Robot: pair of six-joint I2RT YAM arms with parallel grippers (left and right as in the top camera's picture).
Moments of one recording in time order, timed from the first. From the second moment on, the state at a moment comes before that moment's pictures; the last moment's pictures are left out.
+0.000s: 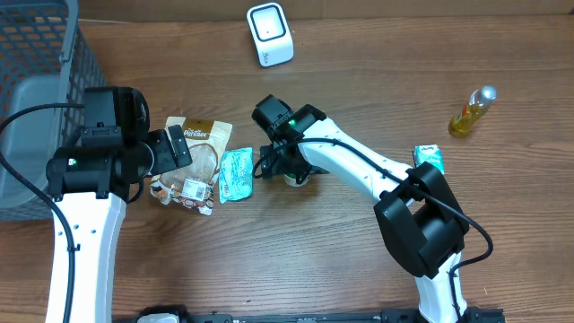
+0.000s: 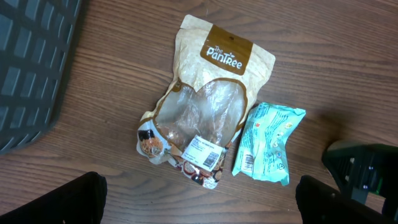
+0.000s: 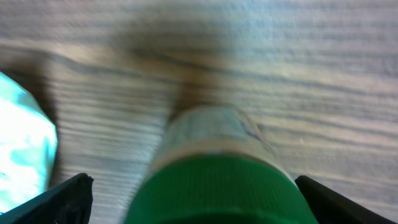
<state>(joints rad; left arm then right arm) 0.03 1.29 1.30 -1.10 -0.03 -0.27 0.71 2.11 1.64 -0.98 0.06 0.62</state>
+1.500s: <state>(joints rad) 0.03 1.29 1.30 -1.10 -0.03 -0.27 0.69 2.11 1.64 -1.00 0.09 0.62</state>
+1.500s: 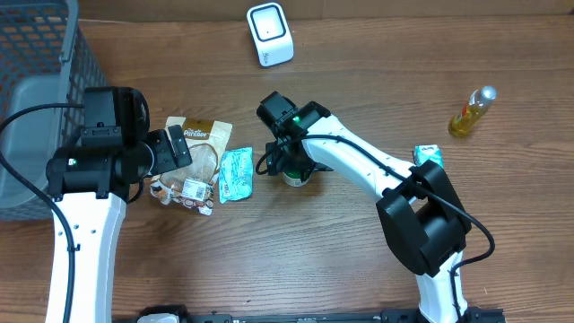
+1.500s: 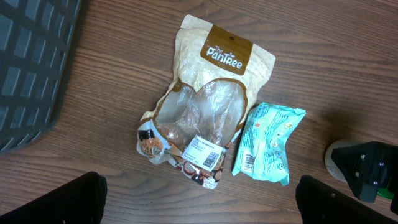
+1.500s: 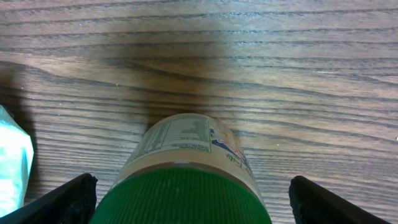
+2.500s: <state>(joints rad) 0.03 1.29 1.30 -1.10 -0.03 -0.27 0.69 2.14 1.64 -0.99 0.08 0.62</state>
